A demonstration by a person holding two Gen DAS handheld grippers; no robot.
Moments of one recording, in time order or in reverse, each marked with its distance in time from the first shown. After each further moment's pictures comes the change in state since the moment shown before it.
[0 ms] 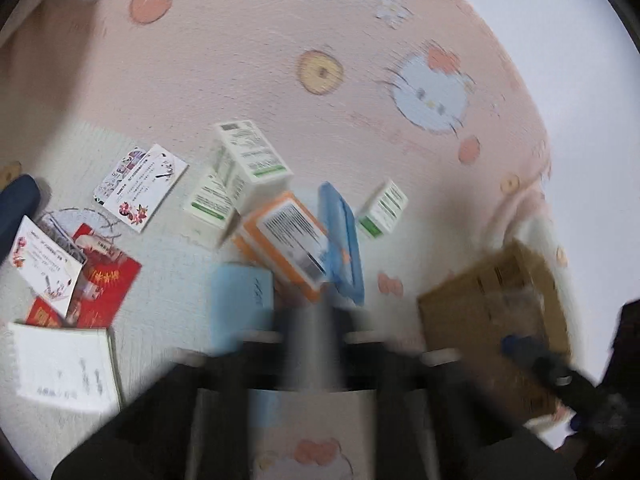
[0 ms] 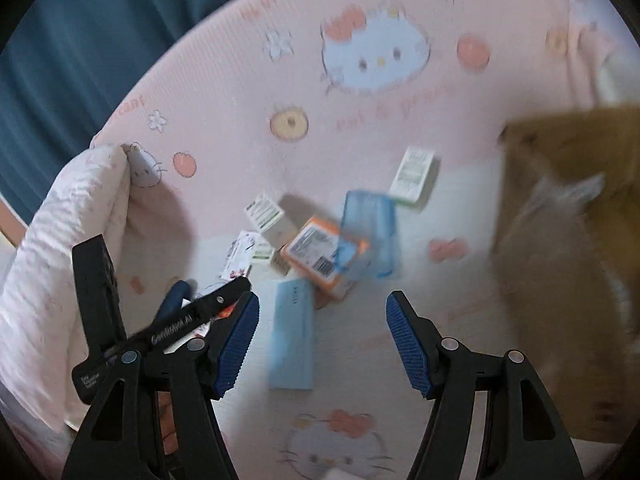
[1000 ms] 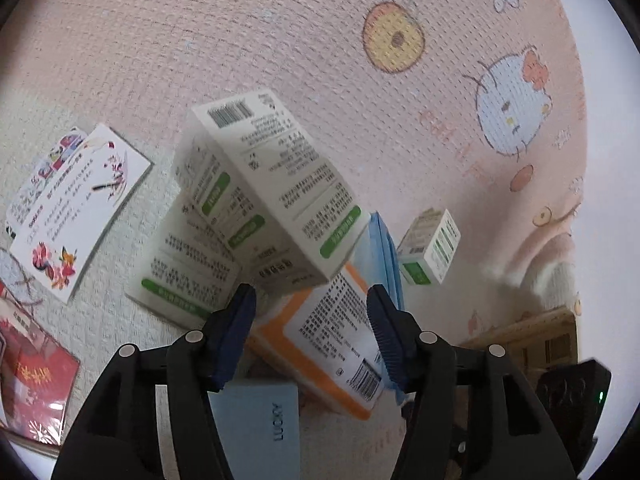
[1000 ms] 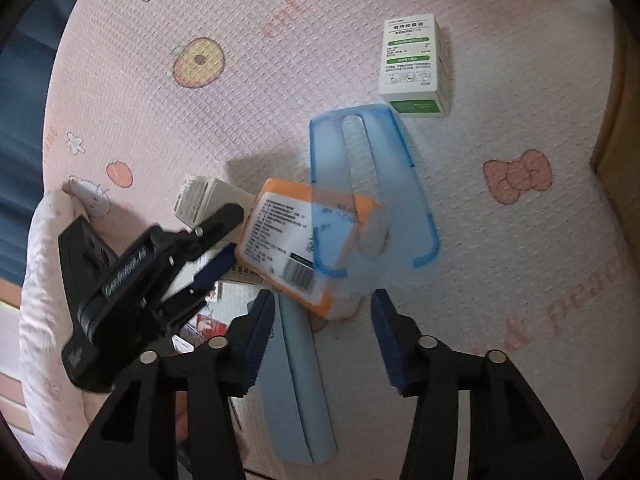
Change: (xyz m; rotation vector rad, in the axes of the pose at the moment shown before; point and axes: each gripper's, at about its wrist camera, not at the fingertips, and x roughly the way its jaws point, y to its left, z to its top) left arm 0.118 0.039 0.048 -0.100 0.114 -0.042; right arm 0.156 -0.051 0.005 0.302 0.190 0.104
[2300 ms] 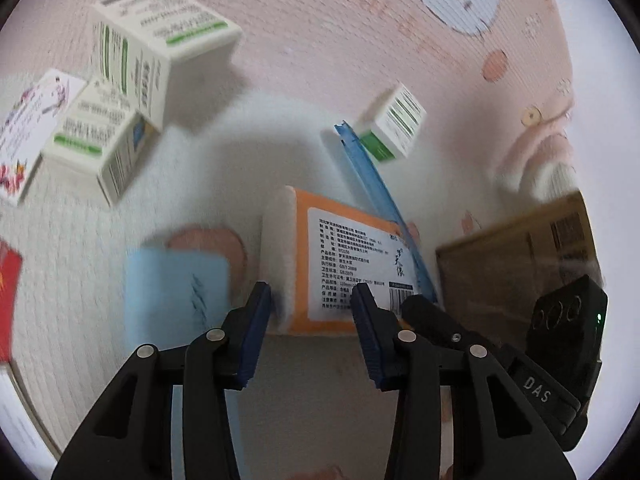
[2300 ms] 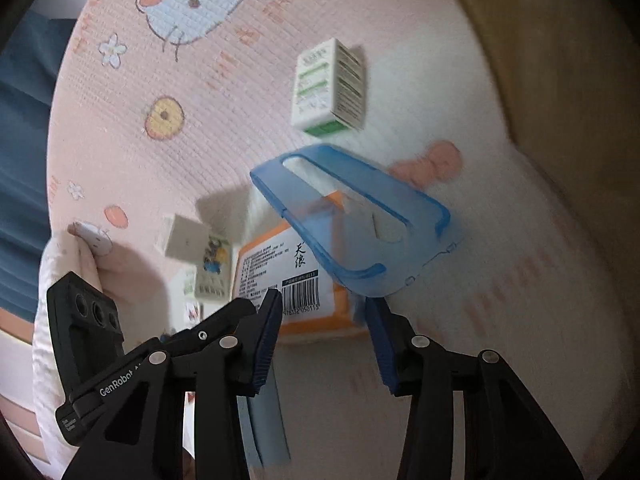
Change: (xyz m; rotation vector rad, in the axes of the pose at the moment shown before) left arm 0.014 -0.056 -0.073 0.139 0.212 0.016; right arm -0.036 -0.067 -0.014 0.109 -0.080 0.020
